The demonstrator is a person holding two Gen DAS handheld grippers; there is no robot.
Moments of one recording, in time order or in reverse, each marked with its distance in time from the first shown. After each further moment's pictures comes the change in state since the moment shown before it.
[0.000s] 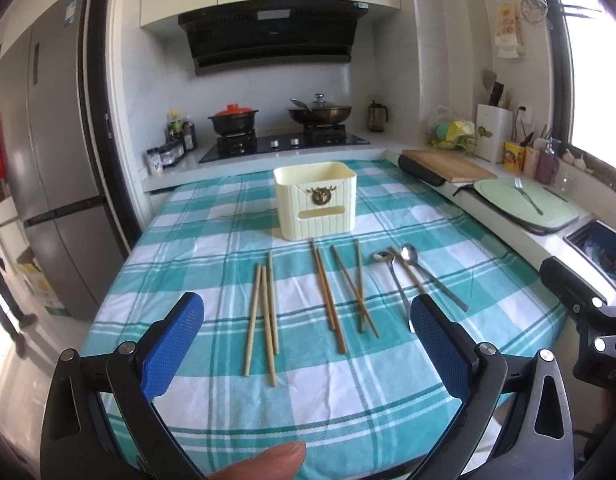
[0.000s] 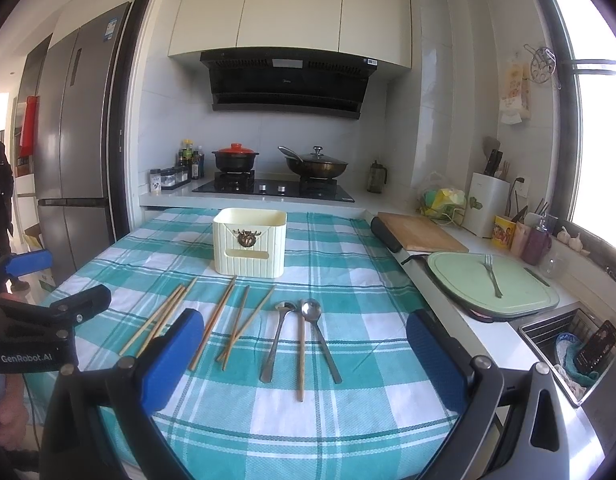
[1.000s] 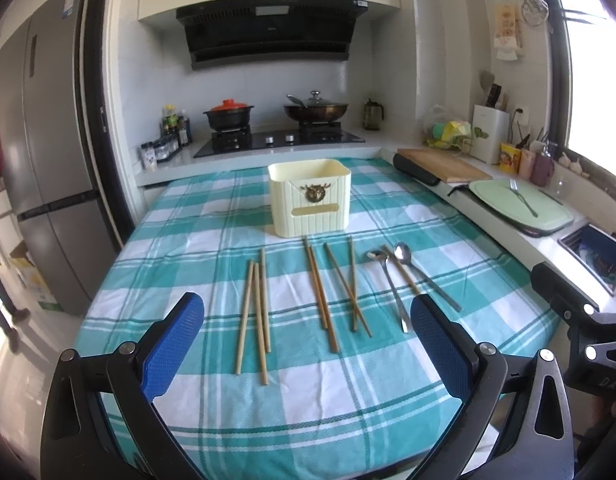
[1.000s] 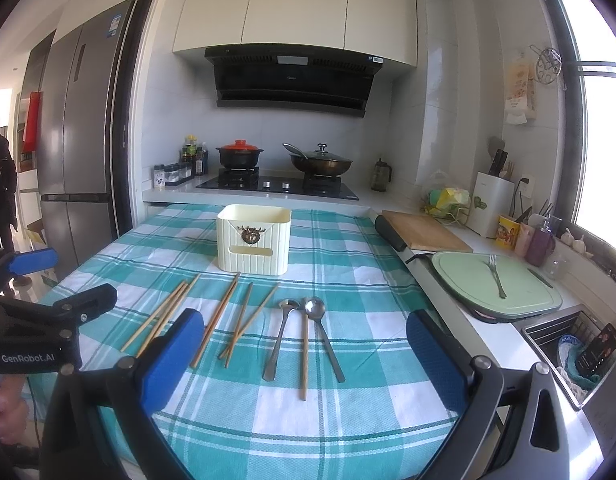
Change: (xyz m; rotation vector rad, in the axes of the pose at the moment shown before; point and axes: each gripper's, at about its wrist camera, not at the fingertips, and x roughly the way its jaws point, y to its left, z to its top) left arm 0.001 -0.003 -0.003 -0.014 0.008 -0.026; right arm 0.005 0.003 -0.004 -0.008 0.005 0.008
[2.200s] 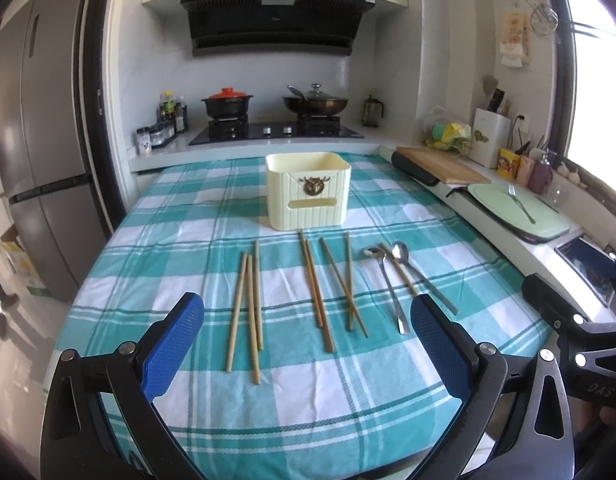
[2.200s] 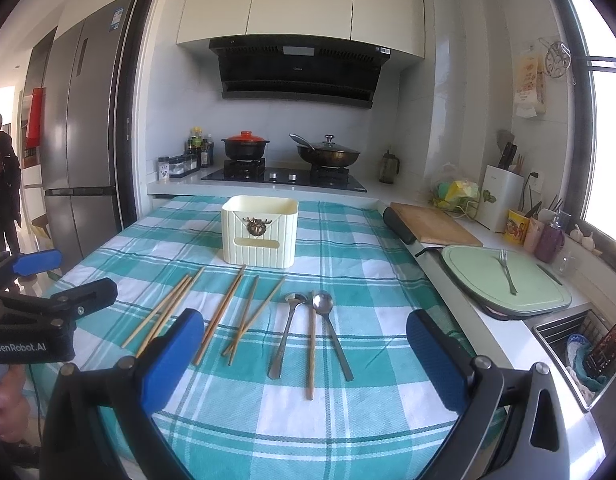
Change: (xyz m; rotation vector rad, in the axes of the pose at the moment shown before) left arm 0.016 0.010 0.000 -0.048 0.027 -0.031; right arm 0.017 0.002 -0.001 -0.007 0.038 0.024
